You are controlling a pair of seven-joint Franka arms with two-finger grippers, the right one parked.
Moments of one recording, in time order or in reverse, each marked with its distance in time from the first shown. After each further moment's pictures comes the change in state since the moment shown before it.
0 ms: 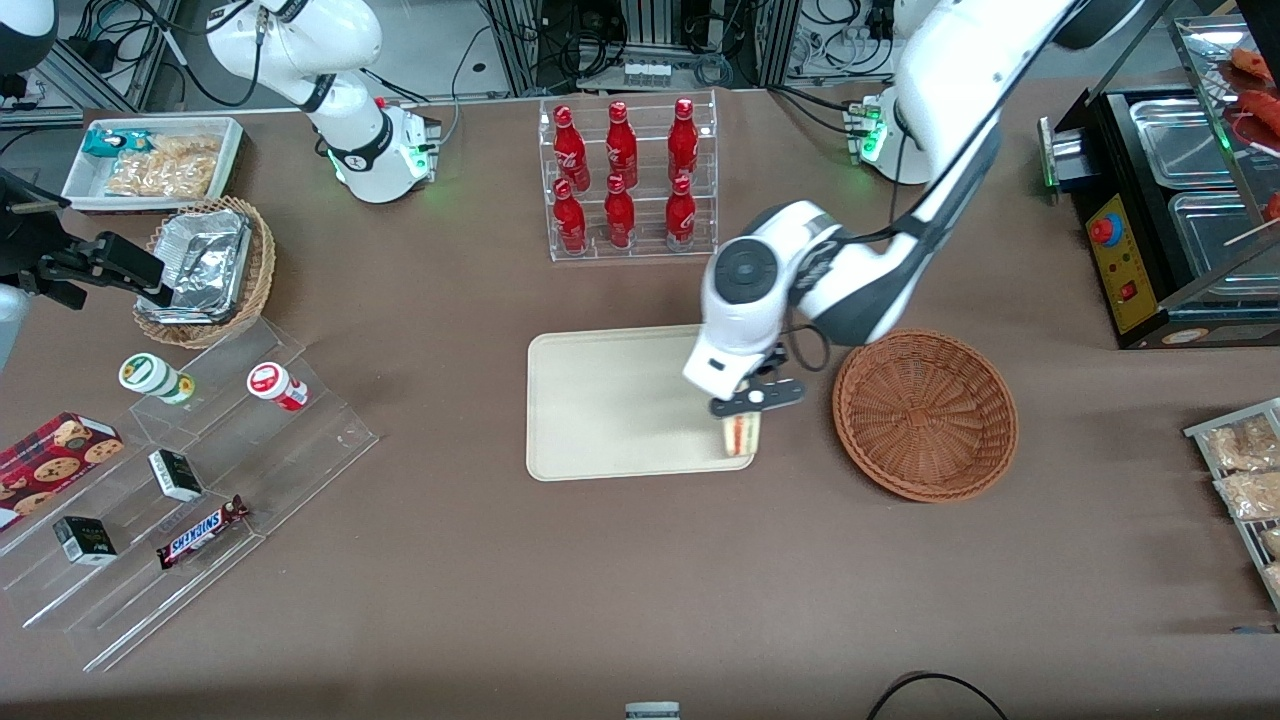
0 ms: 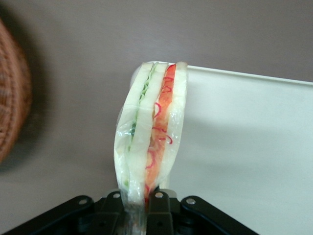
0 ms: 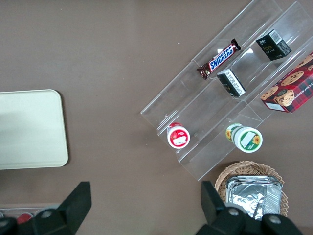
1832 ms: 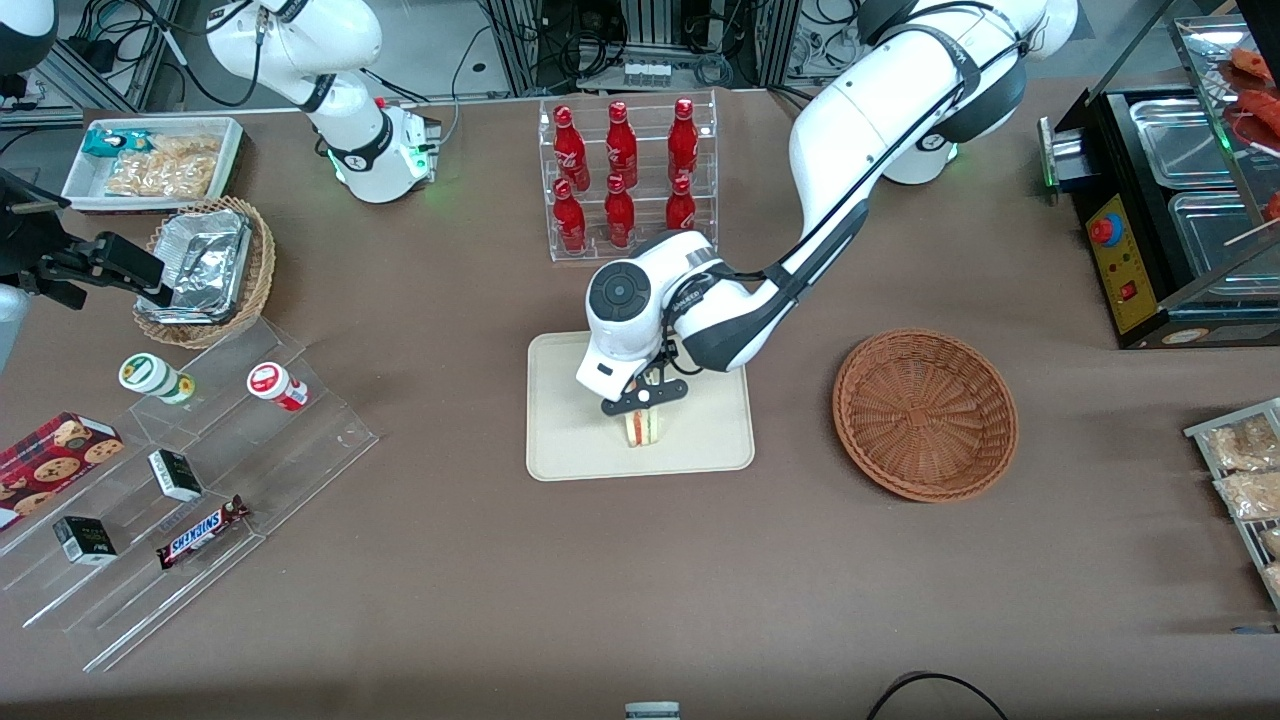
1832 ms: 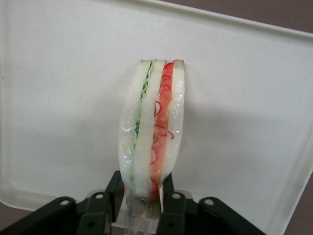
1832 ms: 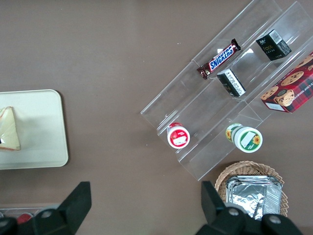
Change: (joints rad) arm -0.194 0.285 -0.007 0.326 -0.010 -0.020 -0.152
